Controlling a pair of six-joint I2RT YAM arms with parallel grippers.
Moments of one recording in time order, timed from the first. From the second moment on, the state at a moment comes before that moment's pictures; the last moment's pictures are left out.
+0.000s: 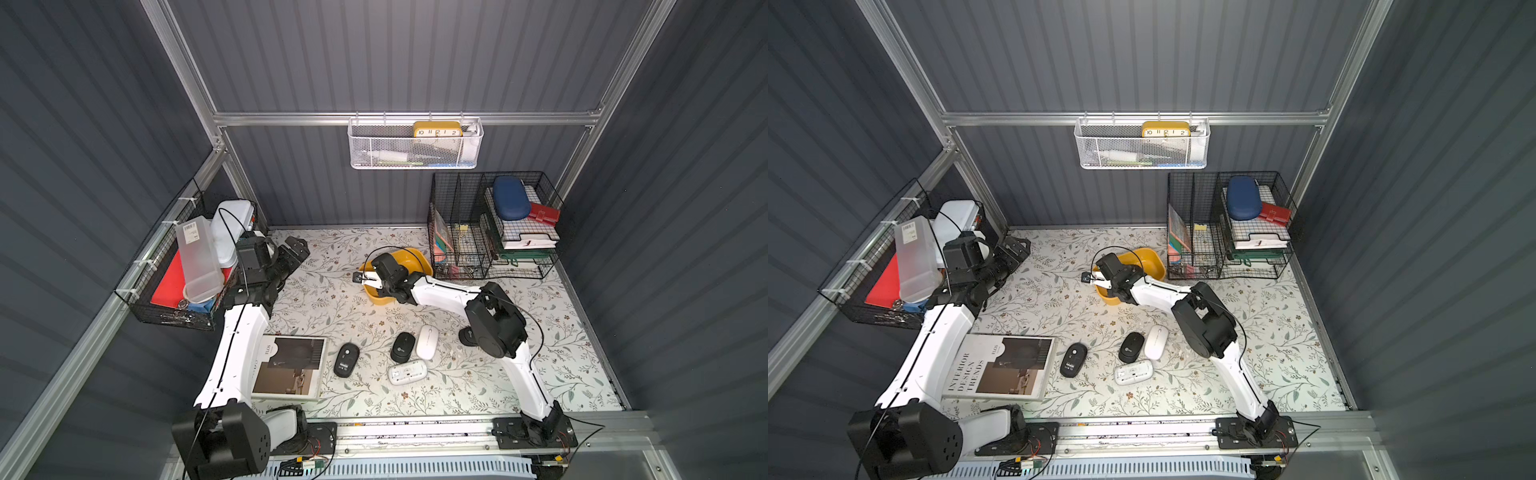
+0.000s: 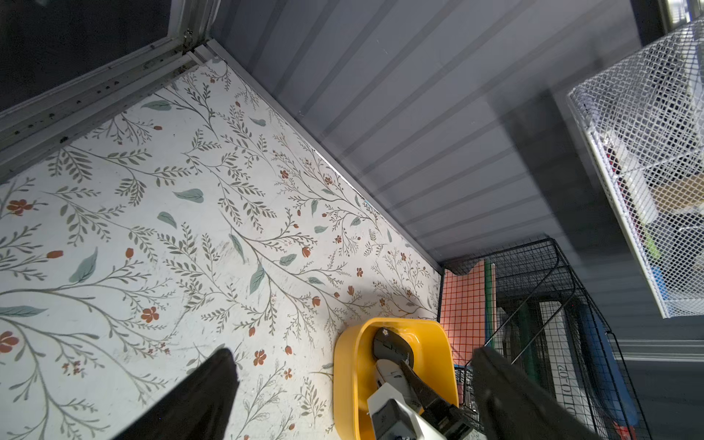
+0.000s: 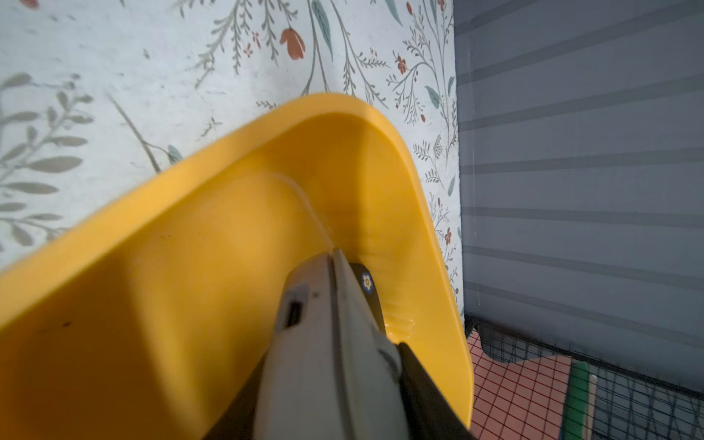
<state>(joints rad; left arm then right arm) 0.10 1.23 1.09 -0.35 0.23 -0.68 0.78 2.29 1.72 -0.19 0.36 -0.89</state>
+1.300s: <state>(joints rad) 0.17 1.23 1.10 -0.35 0.19 -0.64 0.79 2.29 1.83 -0.39 0.28 -0.87</state>
